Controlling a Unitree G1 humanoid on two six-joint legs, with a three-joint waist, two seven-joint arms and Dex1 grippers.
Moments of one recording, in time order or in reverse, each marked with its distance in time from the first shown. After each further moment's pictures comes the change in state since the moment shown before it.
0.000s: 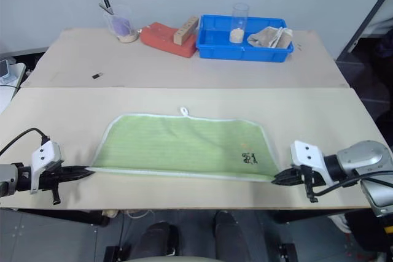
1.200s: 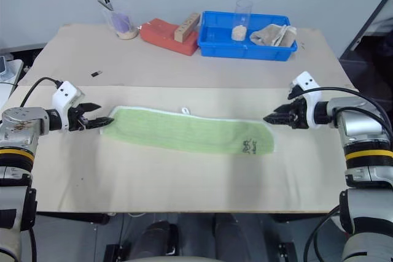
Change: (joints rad) left arm -0.756 -0.170 -0.202 0.631 0.218 -0.102 0.151; right arm -0.527 0.214 -0.003 0.426 -0.080 0.380 -0.303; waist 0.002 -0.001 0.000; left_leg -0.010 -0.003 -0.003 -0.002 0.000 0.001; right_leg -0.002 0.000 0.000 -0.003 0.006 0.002
